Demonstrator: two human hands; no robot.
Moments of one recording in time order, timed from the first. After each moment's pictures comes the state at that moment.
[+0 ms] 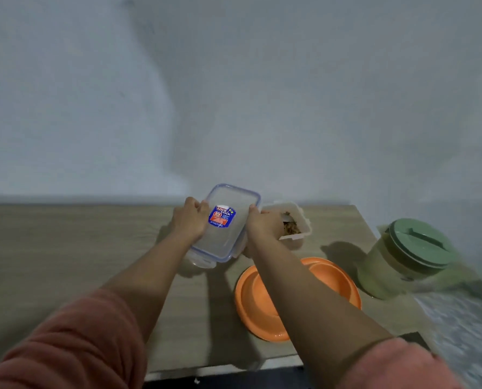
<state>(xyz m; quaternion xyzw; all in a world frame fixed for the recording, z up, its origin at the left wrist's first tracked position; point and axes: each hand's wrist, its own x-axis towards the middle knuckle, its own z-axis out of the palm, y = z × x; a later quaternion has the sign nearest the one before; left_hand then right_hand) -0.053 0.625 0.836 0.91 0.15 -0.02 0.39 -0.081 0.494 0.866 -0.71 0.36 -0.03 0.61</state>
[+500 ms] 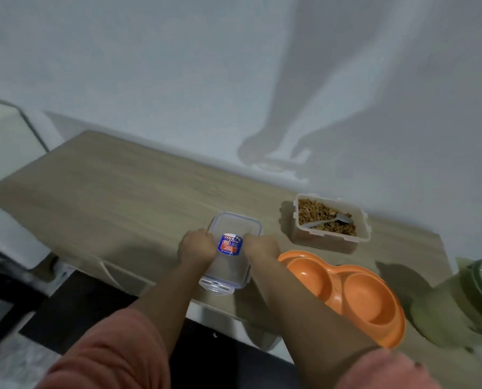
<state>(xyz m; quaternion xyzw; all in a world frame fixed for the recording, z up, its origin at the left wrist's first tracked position) -0.189 0.652 0.783 0.92 0.31 -0.07 0.22 -0.155 0.534 0.822 -0.82 0.20 0.25 0.47</state>
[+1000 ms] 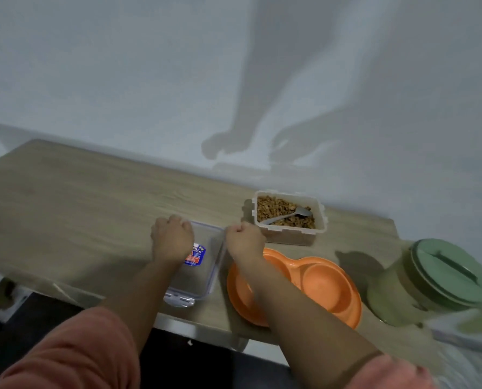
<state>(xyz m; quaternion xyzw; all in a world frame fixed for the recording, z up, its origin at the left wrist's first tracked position) -0.149 0.629 0.772 0.91 0.33 0.06 0.25 -0.140 0.480 0.837 -0.88 0.07 0.14 0.45</state>
